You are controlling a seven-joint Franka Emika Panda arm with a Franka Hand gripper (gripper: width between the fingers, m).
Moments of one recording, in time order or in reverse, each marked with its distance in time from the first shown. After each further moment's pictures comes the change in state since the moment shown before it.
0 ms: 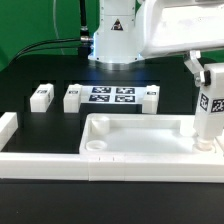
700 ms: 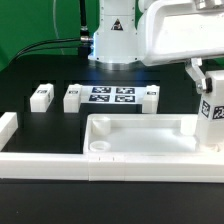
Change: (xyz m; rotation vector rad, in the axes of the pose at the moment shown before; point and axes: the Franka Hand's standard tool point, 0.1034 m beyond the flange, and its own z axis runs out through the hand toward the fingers) arm -0.005 -0.003 0.010 -0.003 0.020 -0.001
